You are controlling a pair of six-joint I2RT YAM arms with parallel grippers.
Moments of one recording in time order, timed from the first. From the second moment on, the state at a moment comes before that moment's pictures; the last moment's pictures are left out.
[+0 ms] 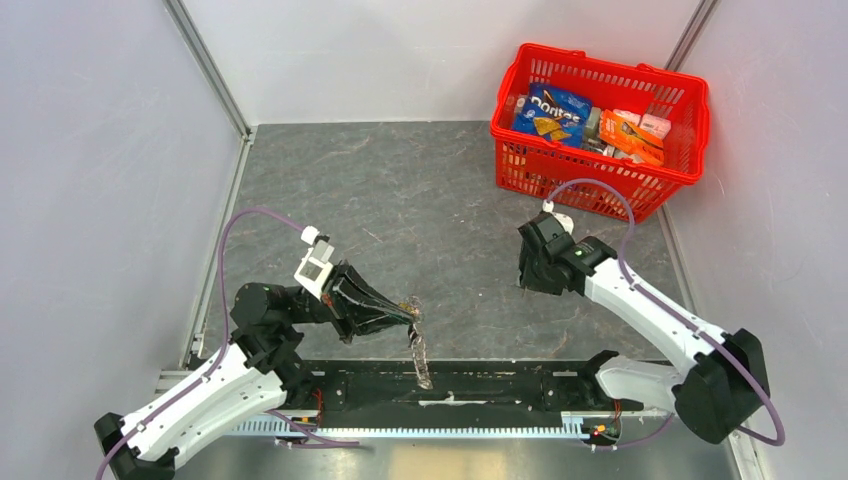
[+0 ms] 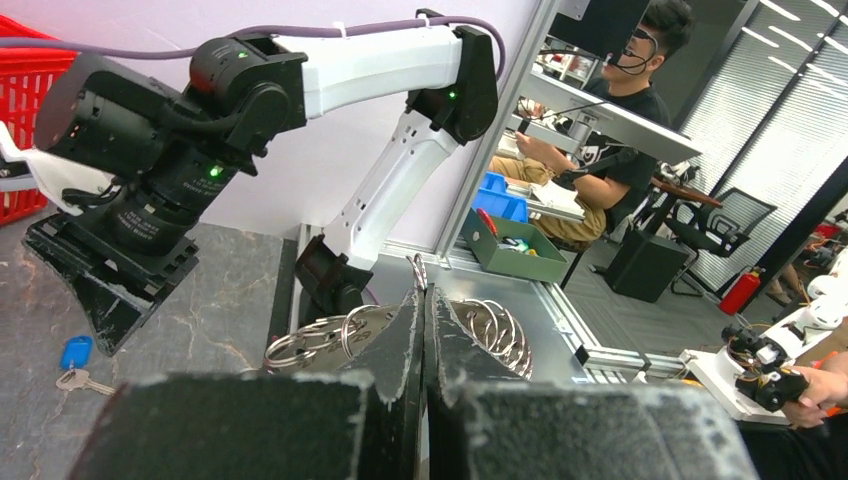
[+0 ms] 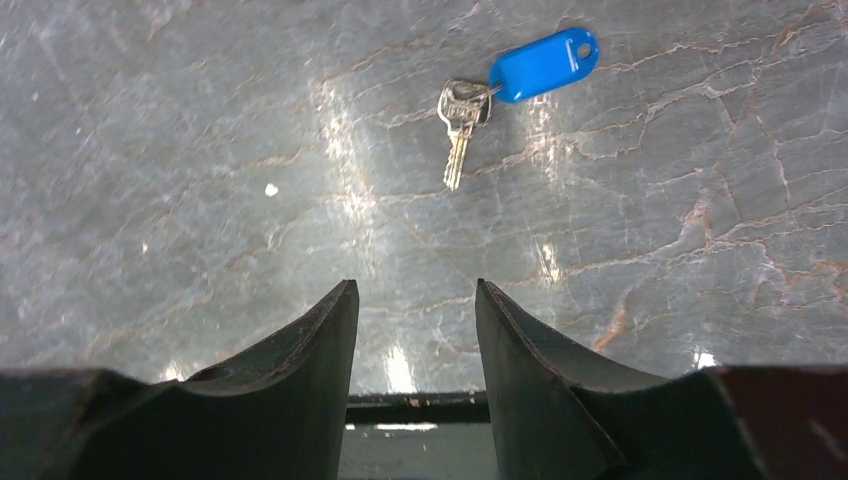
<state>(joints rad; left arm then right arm) -0.81 0.54 0.50 0.55 0.77 -0.72 0.57 1.14 0.87 -0.85 0.20 0.69</state>
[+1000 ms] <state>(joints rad) -0.81 0.52 0.50 0.50 0.77 -0.71 0.45 1.44 0.78 -0.59 0.37 1.10</state>
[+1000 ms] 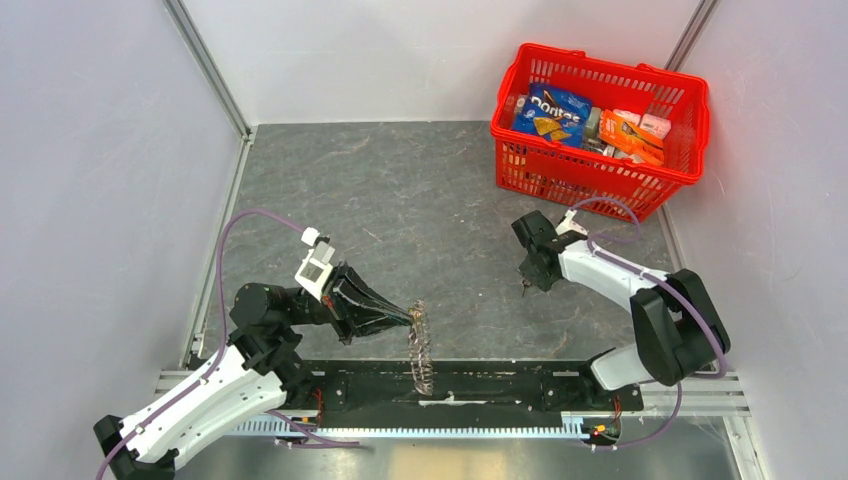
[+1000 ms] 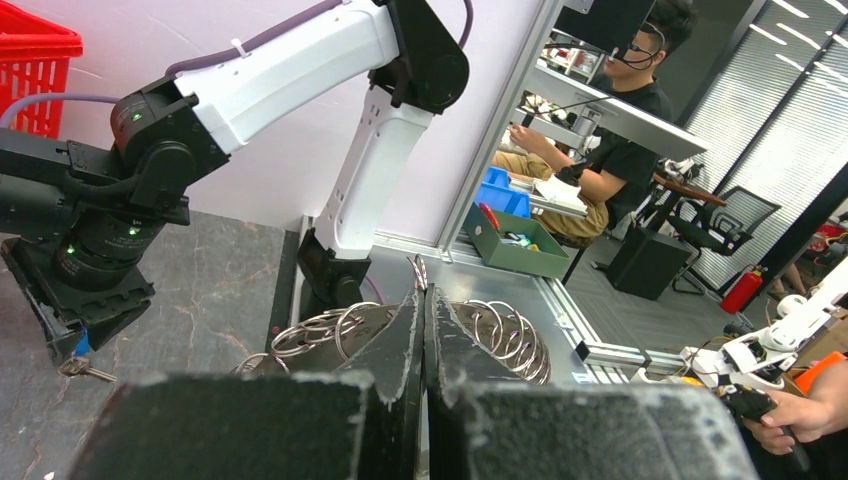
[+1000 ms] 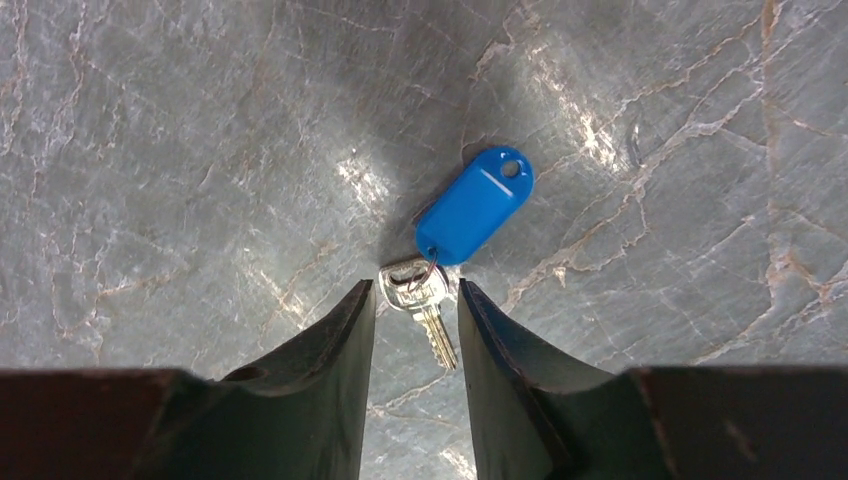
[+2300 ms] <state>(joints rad) -0.81 0.55 0.51 0.50 0.77 -0.71 0.43 0.95 0.83 -0.64 0.10 0.75</state>
